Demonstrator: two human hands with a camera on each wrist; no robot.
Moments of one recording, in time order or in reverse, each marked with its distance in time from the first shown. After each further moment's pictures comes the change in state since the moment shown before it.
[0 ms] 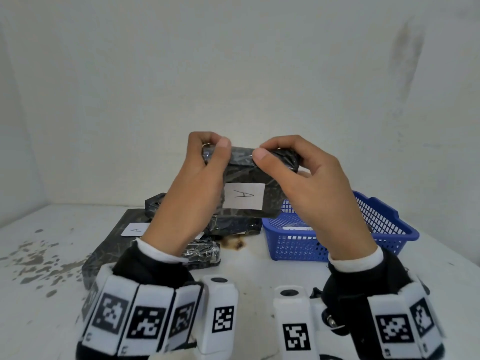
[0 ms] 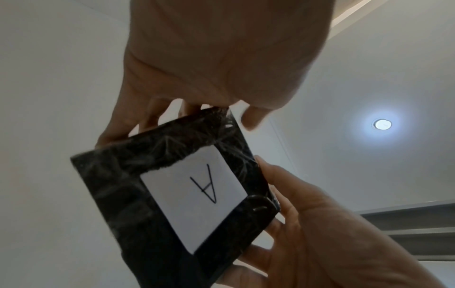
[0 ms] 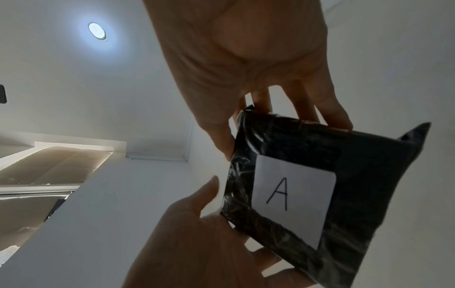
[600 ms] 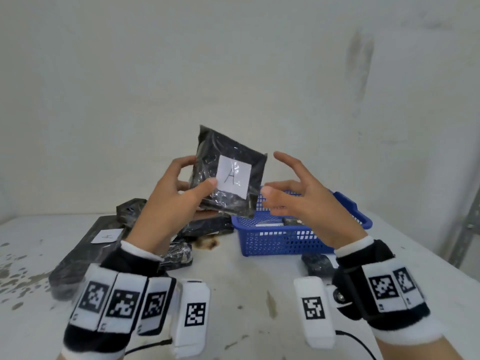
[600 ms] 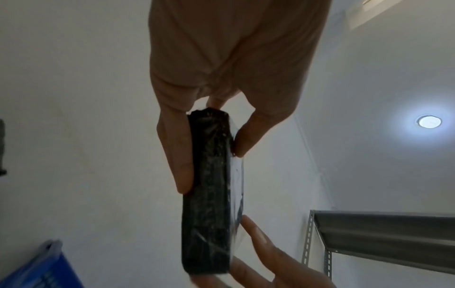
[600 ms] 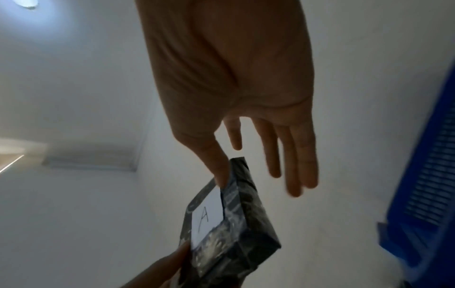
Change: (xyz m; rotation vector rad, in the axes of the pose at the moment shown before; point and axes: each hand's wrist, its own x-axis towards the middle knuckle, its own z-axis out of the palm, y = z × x) left_hand -0.001 -0.007 0.026 -0.141 -0.041 -0.220; right_hand -0.005 0.037 -0.077 -0.017 -0.182 0.285
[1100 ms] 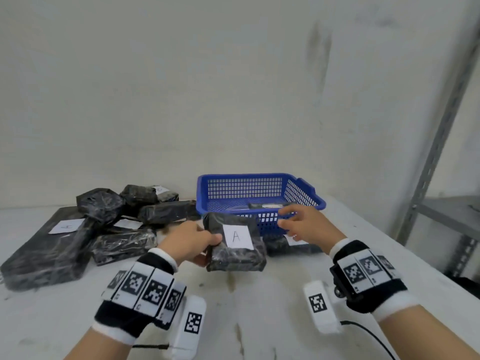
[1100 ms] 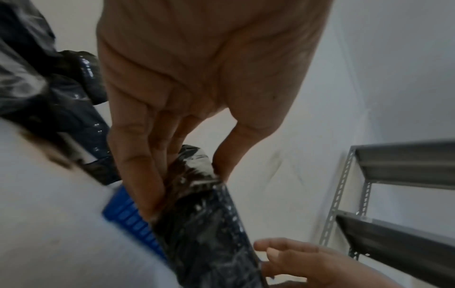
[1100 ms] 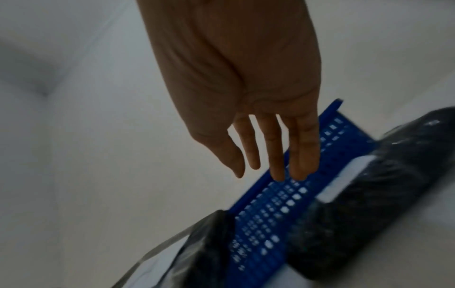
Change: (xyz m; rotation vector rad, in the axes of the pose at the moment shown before) left_hand -0.005 -0.079 0.070 0.391 -0.319 -0.489; right_hand -0.026 0.093 -0.076 -0.404 0.082 0.366
